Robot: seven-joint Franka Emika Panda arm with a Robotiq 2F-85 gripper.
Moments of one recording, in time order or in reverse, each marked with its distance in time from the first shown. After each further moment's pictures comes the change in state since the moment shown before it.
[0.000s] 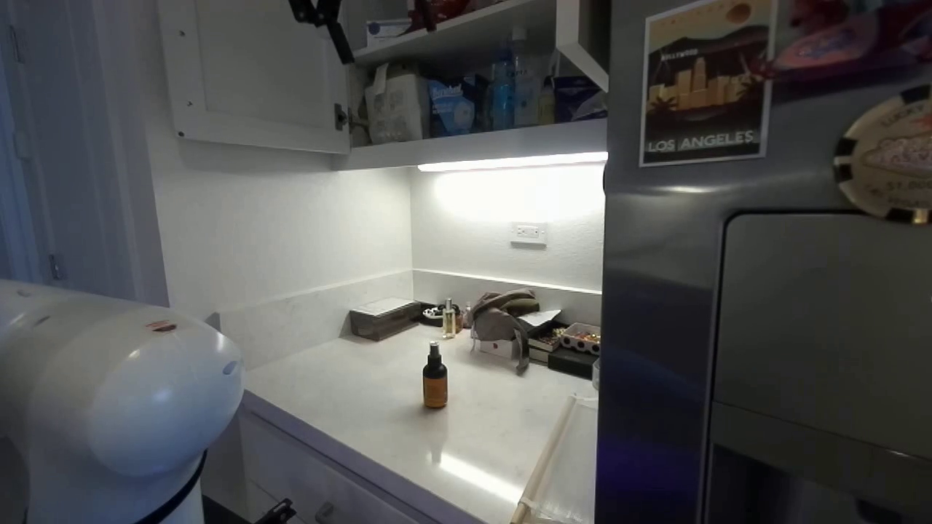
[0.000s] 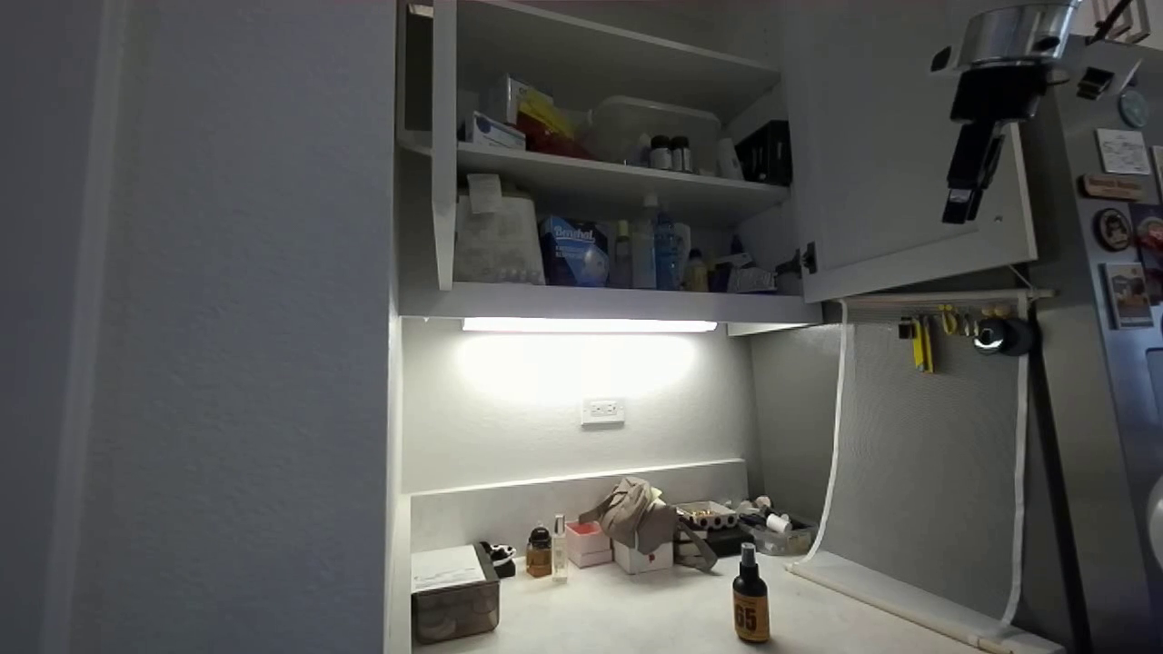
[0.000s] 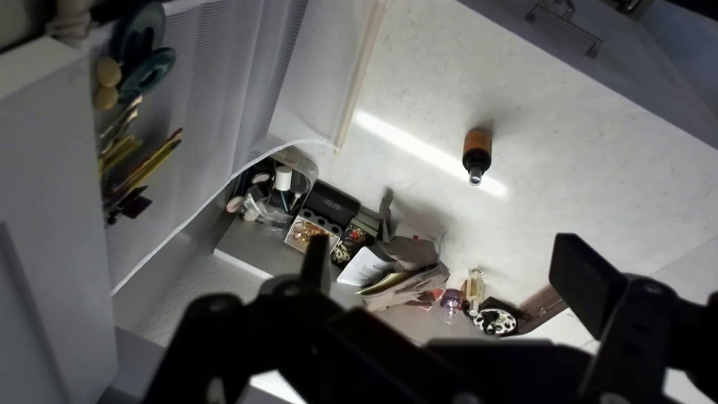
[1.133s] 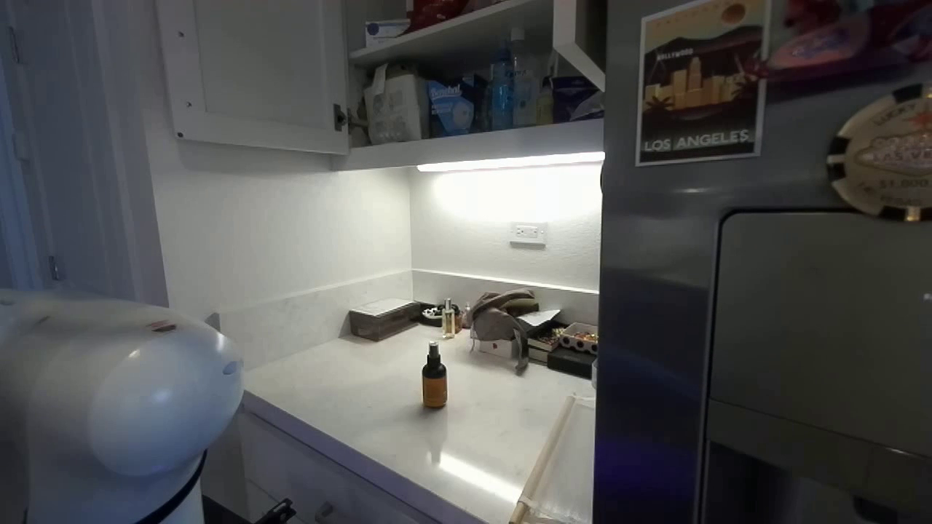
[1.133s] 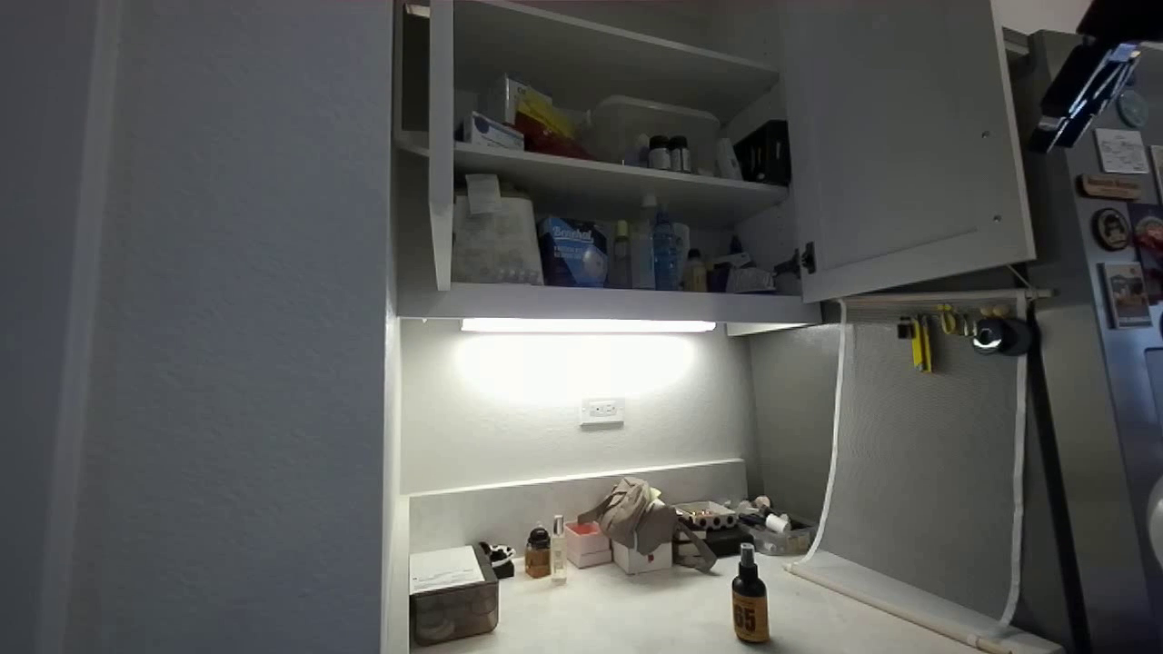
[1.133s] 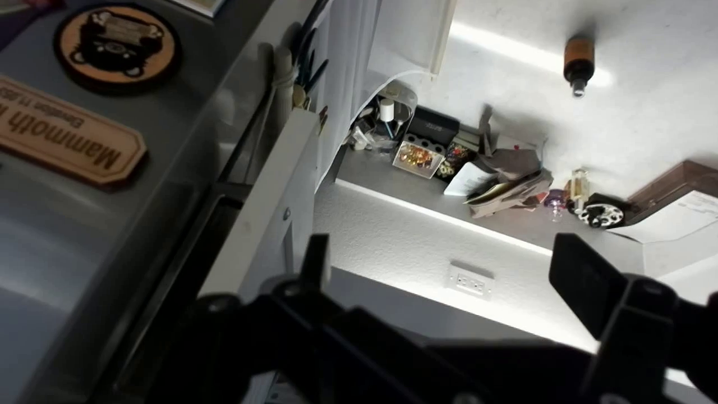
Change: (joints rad) arm 0.000 -0.144 -0.080 0.114 -0.112 0.062 0.049
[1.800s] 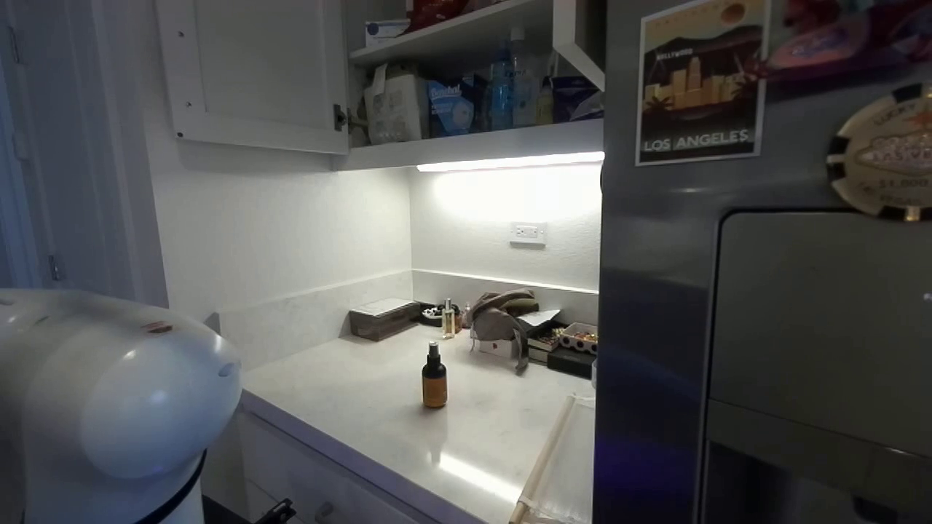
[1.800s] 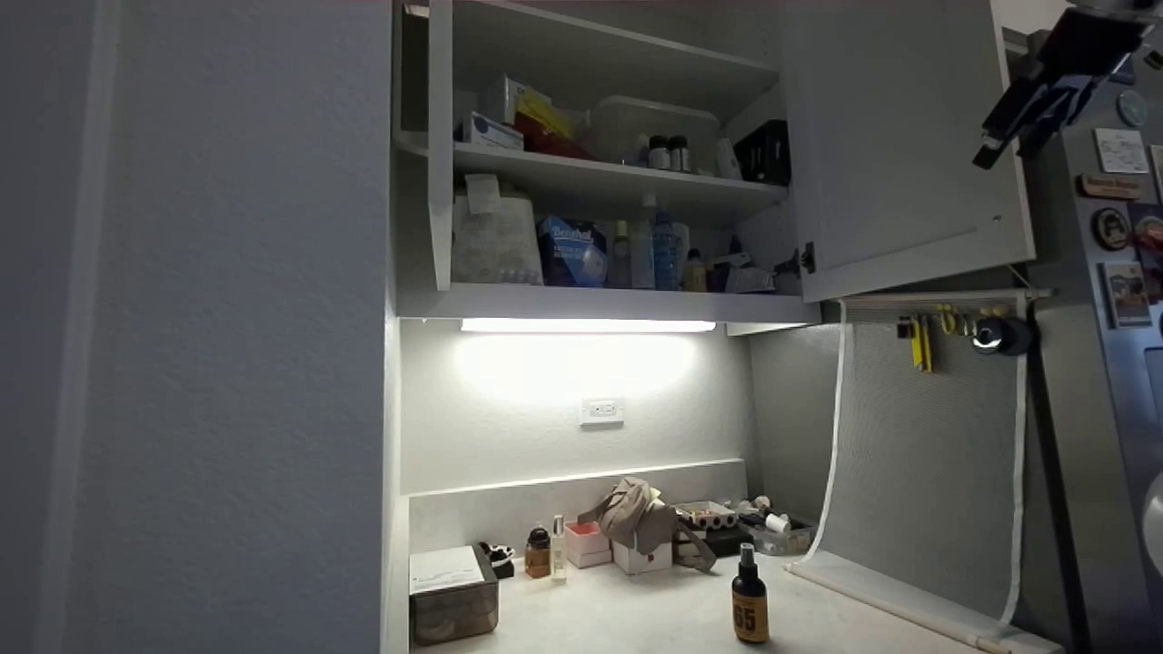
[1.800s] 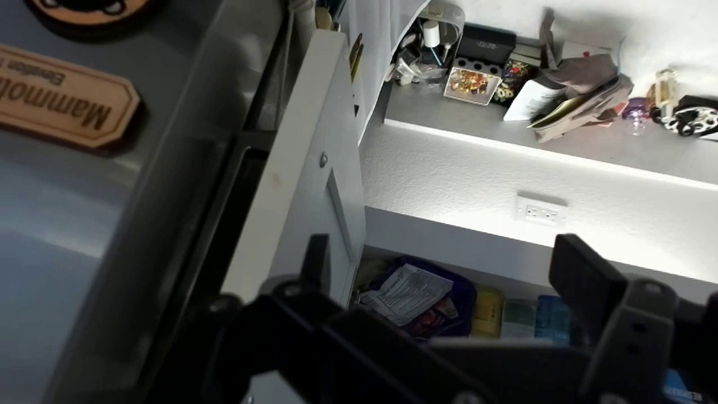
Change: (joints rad) arm -0.027 -0.007 -0.029 -0.129 -0.038 0.275 0.166
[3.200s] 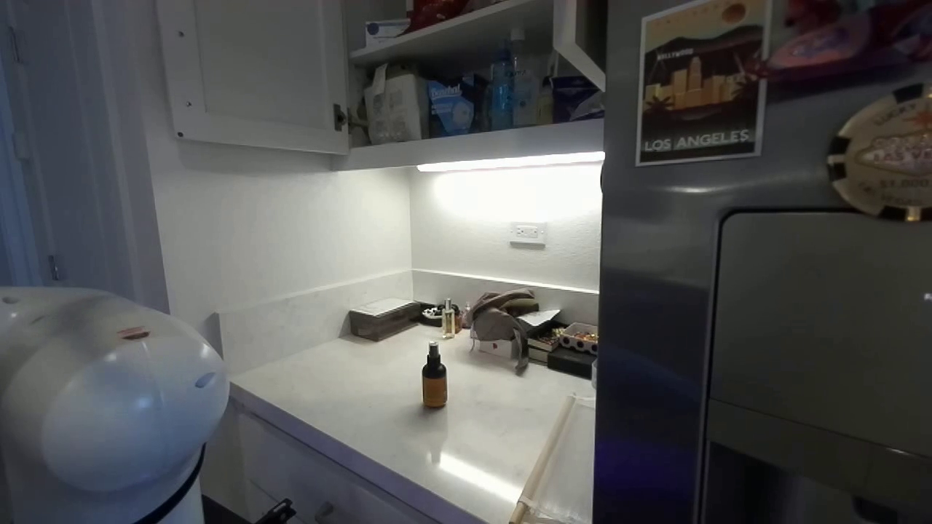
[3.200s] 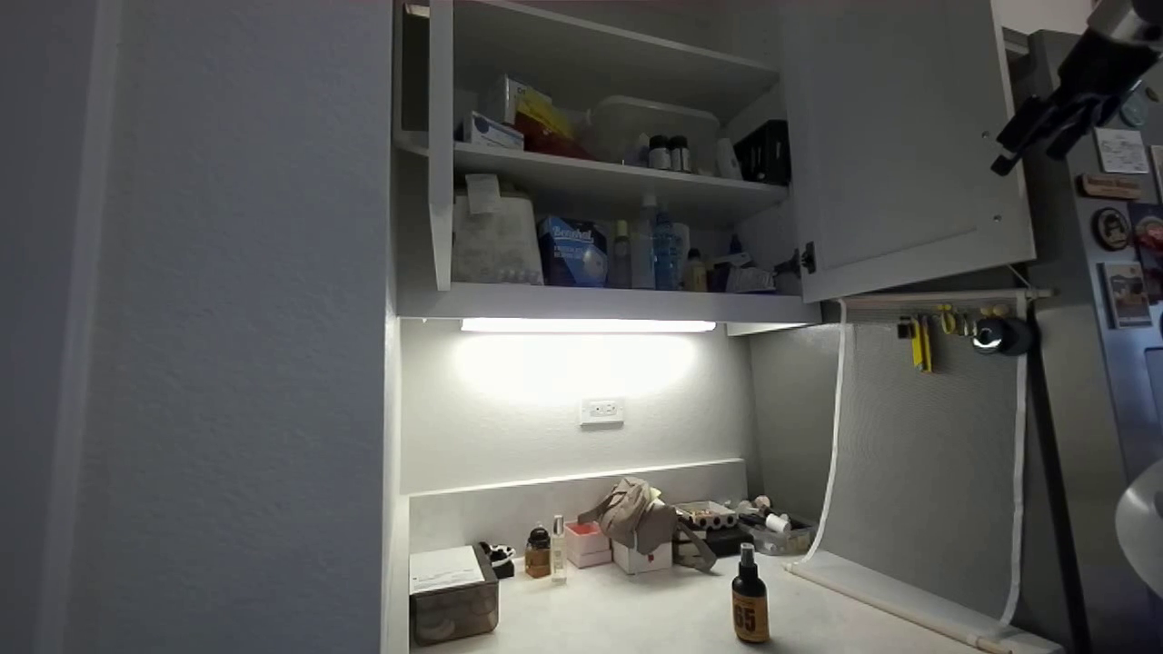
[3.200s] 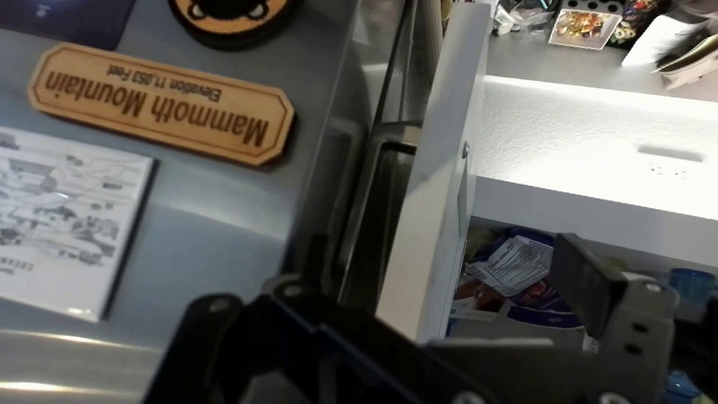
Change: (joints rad) arm -0.124 -0.001 -0.078 -0.089 -0.077 0.260 0.019
